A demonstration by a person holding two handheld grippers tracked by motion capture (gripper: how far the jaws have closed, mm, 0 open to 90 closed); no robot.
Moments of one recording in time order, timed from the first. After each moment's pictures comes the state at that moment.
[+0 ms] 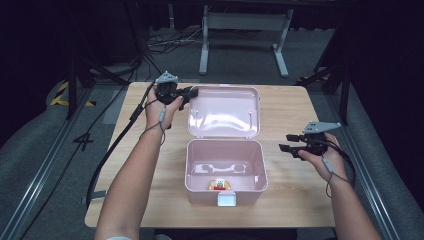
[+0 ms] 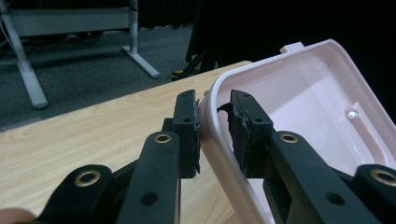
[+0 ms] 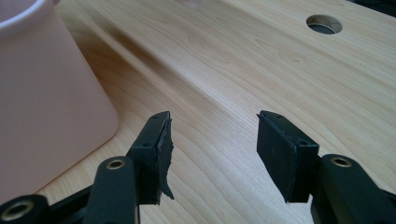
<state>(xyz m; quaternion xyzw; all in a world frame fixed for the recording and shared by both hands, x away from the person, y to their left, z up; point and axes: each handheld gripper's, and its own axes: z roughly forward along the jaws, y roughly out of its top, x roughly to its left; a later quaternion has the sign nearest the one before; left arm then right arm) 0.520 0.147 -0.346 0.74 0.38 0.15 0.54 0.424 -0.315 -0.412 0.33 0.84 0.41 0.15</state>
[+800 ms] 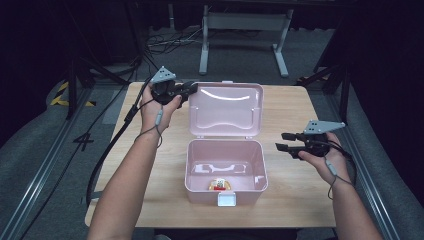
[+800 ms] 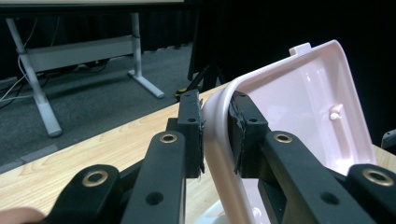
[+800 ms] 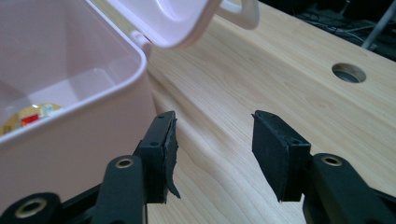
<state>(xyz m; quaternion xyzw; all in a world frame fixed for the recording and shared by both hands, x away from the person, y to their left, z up) 0.486 0.147 -0.310 0.73 0.35 0.19 0.56 0.405 -0.299 -0.382 0.28 0.83 0.46 0.14</state>
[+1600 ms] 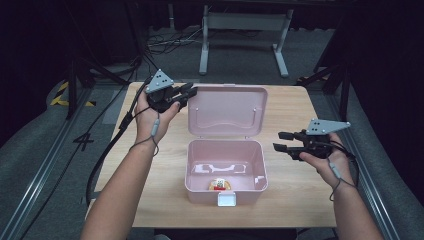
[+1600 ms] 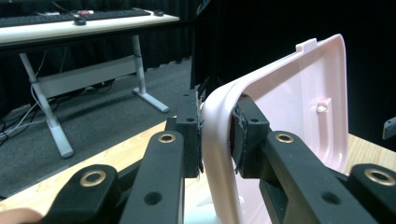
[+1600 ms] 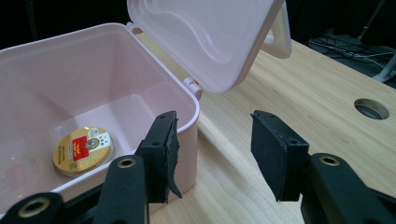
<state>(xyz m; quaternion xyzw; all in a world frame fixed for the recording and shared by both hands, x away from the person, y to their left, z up) 0.446 0.146 -0.291 0.73 0.31 0.22 0.57 0.388 -0.285 -0.356 0.24 0.82 0.49 0.13</state>
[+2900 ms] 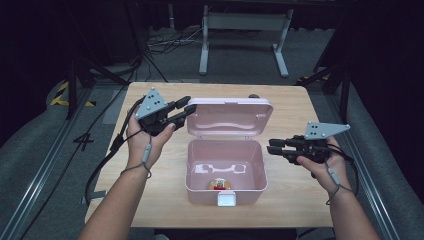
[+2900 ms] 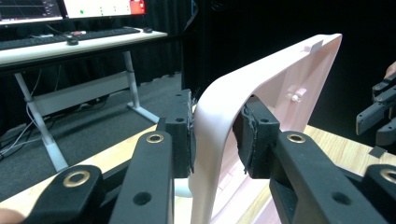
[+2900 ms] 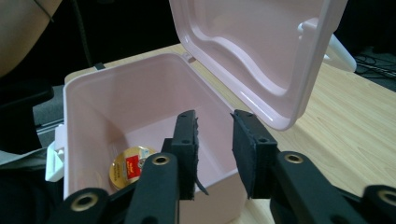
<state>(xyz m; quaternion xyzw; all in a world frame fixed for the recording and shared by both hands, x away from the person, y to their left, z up) 0.382 0.149 -0.290 0.72 0.28 0.24 0.59 0.367 -0.264 -0.339 0.20 0.82 0.53 0.09</state>
